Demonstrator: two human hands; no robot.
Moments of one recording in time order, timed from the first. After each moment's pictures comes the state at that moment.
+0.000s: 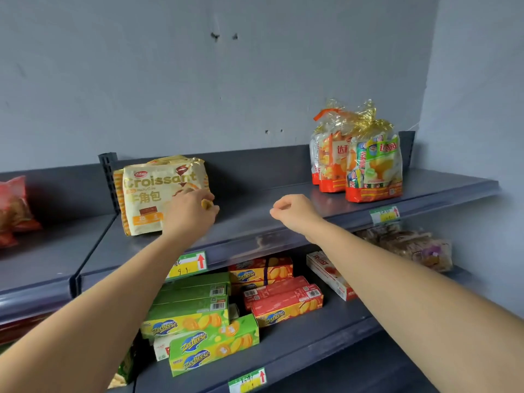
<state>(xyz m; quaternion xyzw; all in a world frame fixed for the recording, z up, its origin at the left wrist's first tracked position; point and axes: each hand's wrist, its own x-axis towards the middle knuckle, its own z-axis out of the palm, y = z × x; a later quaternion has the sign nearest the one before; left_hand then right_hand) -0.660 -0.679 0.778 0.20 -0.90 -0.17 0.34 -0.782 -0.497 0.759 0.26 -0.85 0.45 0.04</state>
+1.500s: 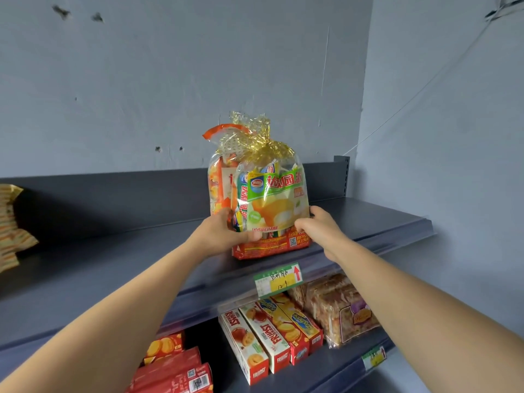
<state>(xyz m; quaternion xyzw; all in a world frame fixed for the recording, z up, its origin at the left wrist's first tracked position) -0.973 -0.480 0.773 0.04 -0.90 -0.41 0.14 -1.070 -0.276 0.763 0.13 -0.81 0.57 -0.02</state>
